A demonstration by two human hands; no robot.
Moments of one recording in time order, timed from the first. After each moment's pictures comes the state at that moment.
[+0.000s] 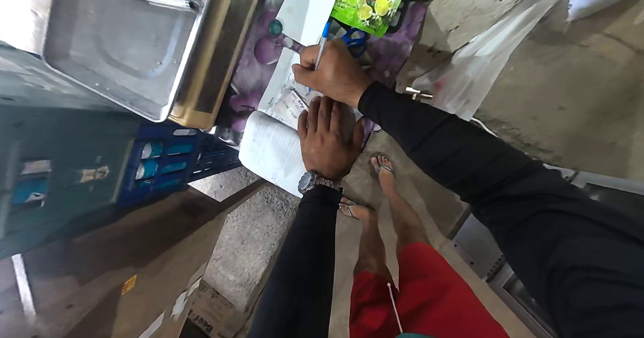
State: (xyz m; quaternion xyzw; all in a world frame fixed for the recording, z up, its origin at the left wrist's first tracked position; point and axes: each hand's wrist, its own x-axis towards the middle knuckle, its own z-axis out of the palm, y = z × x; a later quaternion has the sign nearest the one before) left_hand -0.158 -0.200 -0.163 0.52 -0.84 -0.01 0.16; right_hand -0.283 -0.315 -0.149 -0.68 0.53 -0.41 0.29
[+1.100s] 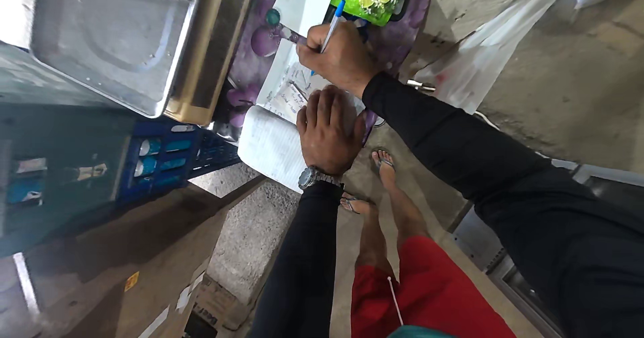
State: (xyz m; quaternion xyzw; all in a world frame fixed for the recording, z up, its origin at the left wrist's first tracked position) left_hand -0.160 -0.203 -0.163 0.53 -0.84 -0.01 0.16; right_hand -0.291 -0.317 -0.150 -0.64 0.58 -0.41 0.28
